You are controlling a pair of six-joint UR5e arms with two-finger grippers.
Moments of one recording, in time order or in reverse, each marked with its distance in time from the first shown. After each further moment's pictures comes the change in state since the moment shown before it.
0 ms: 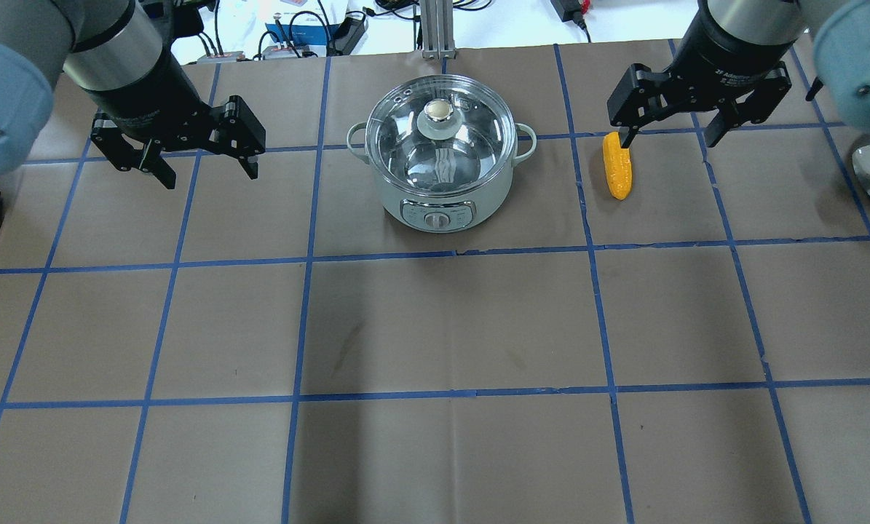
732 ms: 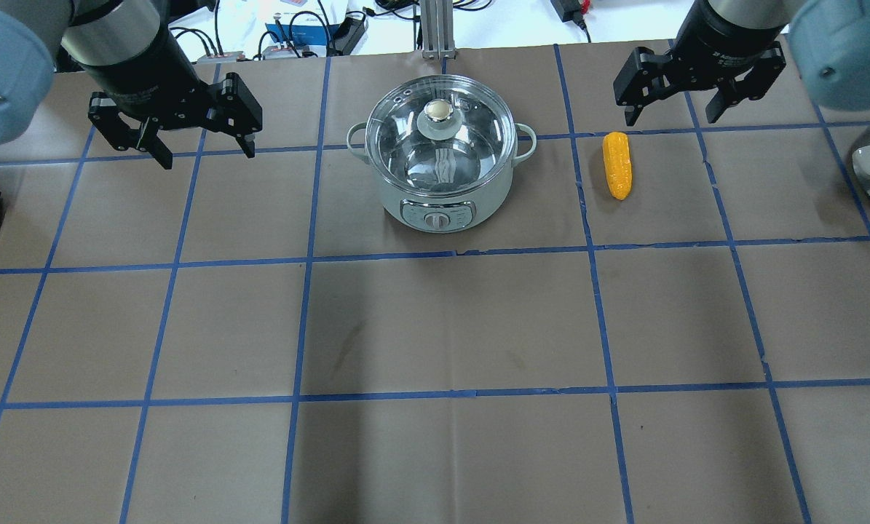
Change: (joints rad) left arm -0.009 -0.071 0.098 -0.001 0.005 -0.043; right arm -0.040 0.129 -0.049 -0.113 -0.025 -0.051
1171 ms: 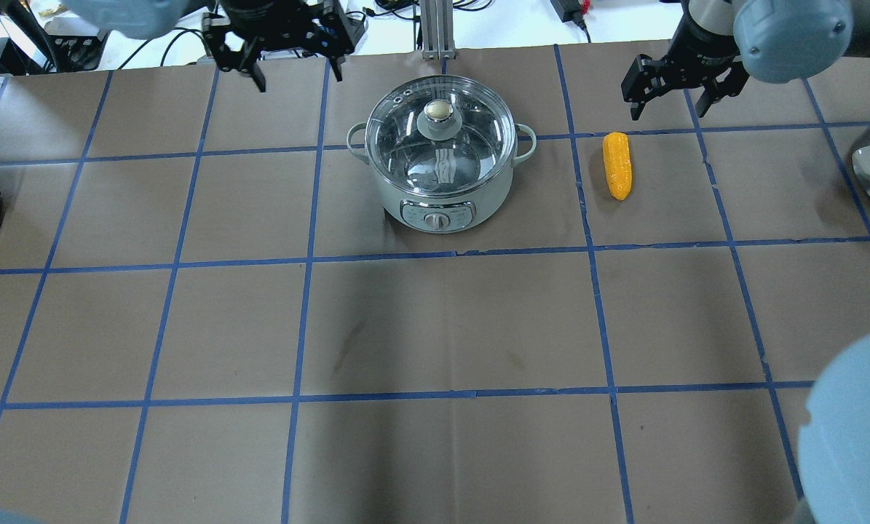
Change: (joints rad) left arm -0.163 -0.308 0.327 0.057 -0.016 -0.113; right arm -0.070 0.302 -0.088 -0.154 0.000 -0.068
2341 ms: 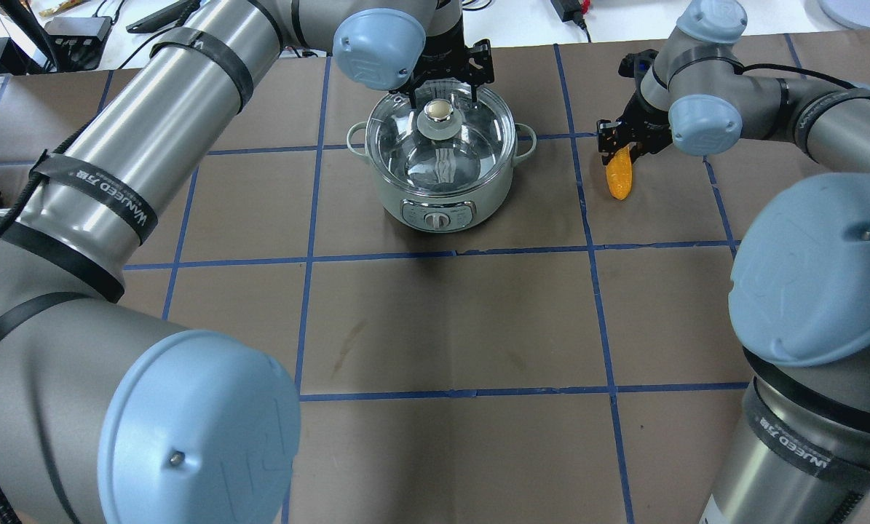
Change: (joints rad) left arm -0.161 -0.297 0.117 0.199 -0.004 -0.110; right arm -0.014 0.243 0.047 -0.282 0.120 0.005
